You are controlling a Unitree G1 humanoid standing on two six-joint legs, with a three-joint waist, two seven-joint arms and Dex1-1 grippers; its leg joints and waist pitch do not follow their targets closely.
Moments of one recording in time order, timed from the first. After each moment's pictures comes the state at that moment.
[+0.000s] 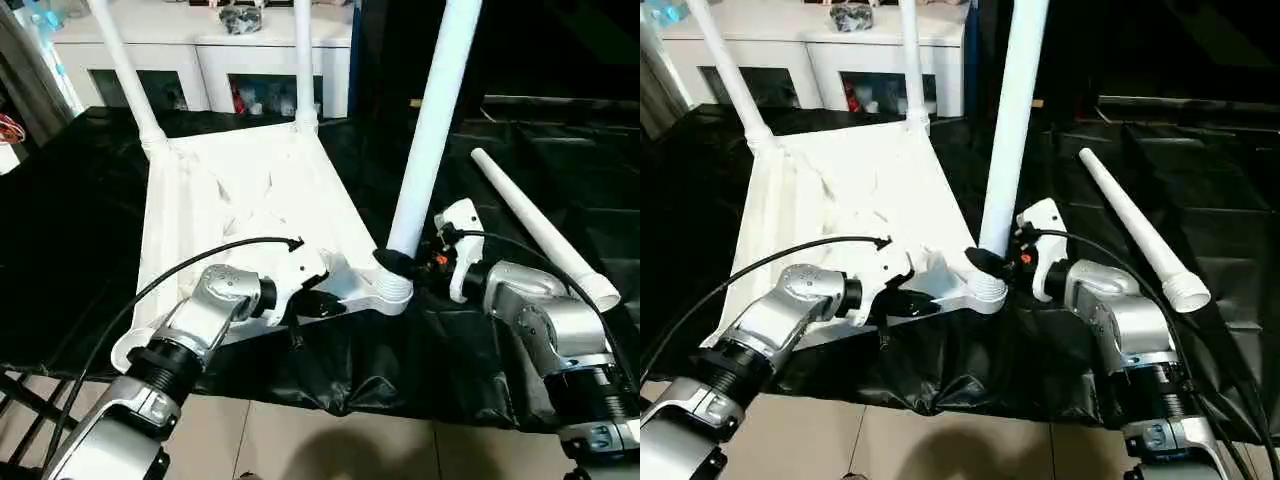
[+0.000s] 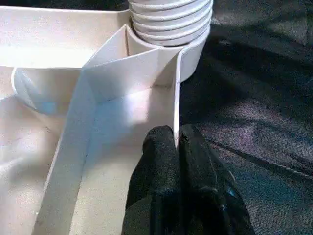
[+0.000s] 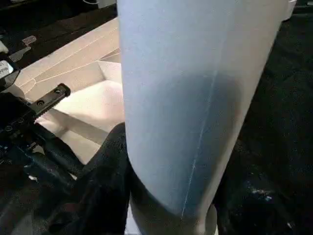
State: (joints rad) left arm -0.60 0.30 -0.37 0.54 -0.05 0.24 -1.00; right arm -0.46 -0.36 0.05 0.26 0.31 0.49 0.77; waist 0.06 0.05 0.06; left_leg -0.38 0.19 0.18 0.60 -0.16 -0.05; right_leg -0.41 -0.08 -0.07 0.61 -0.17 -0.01
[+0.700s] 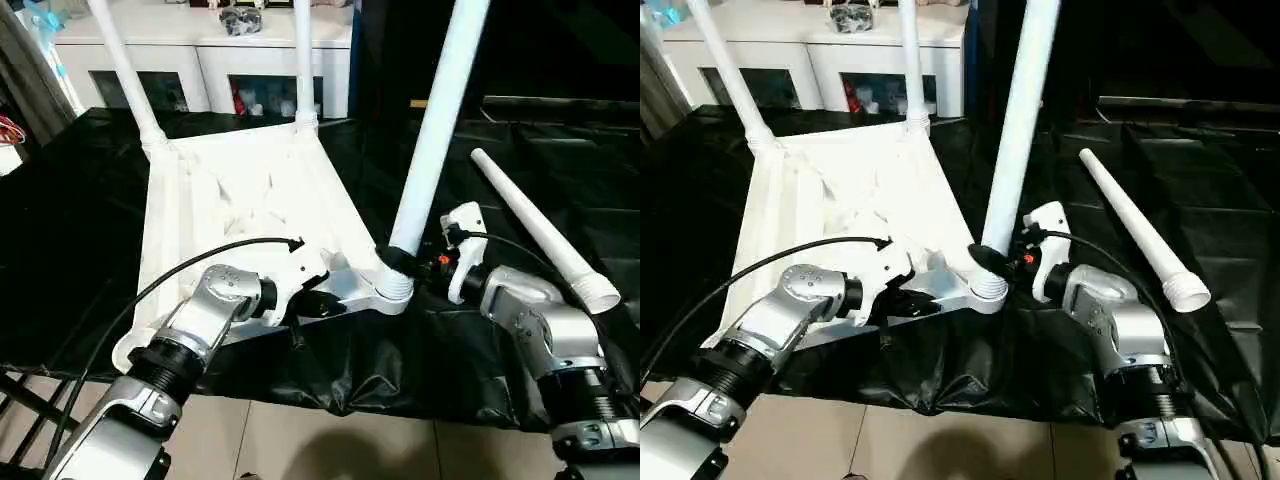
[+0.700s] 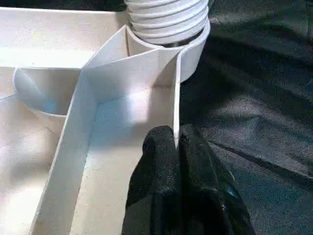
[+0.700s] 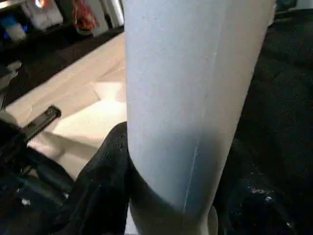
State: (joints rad) left arm -0.60 0.29 -0.37 0.56 -0.04 0.22 -0.99; right arm -0.45 -0.30 -0.03 0.36 0.35 0.40 0.75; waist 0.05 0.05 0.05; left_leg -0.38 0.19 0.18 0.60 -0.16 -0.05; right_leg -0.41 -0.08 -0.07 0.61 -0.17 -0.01
